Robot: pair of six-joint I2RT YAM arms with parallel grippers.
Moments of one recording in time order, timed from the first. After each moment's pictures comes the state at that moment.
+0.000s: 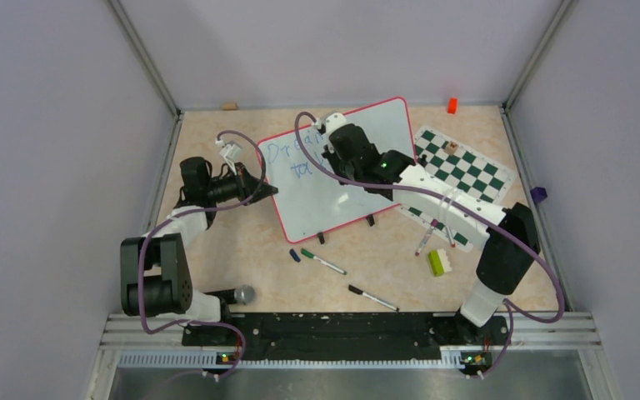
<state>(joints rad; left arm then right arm) 0.10 1.45 0.70 0.31 1.14 -0.20 0.83 1.68 1.53 -0.50 0.32 0.04</state>
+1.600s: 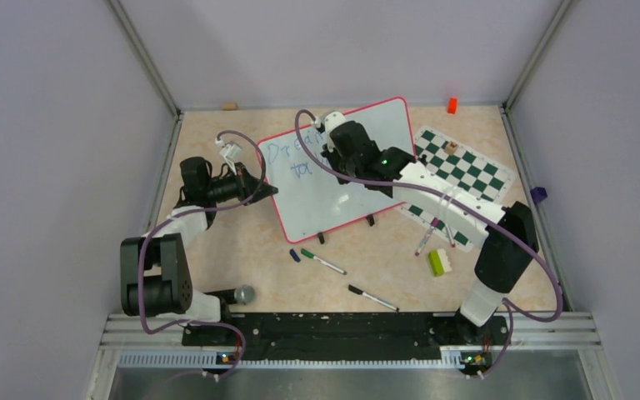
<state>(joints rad) 0.10 1.45 0.70 0.31 1.14 -0.20 0.82 1.70 1.55 -0.52 0.26 0.04</state>
